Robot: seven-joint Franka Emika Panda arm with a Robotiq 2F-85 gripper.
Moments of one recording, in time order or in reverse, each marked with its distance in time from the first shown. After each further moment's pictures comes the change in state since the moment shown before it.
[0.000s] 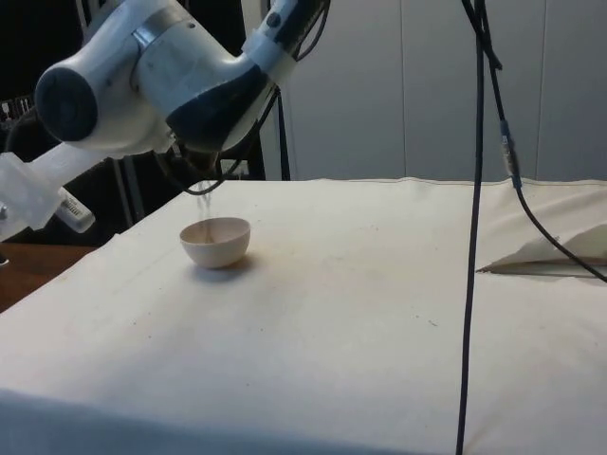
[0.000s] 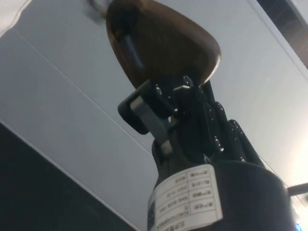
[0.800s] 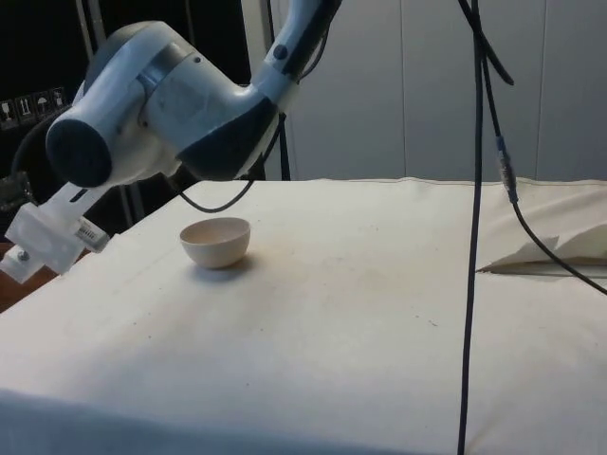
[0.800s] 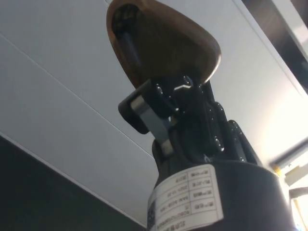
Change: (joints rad) arm 0.013 0.057 0.022 0.000 -0.128 -0.110 0.011
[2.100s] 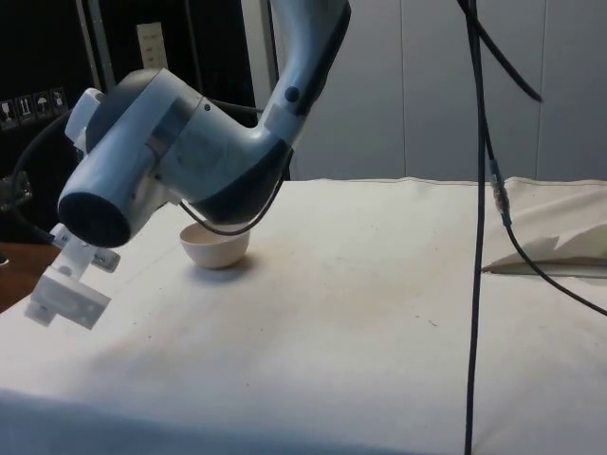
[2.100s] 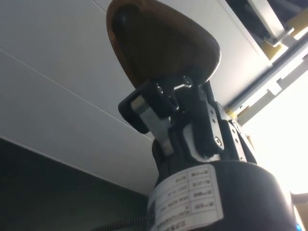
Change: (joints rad) arm 0.020 0.085 0.069 0.001 -0.205 -0.229 0.002
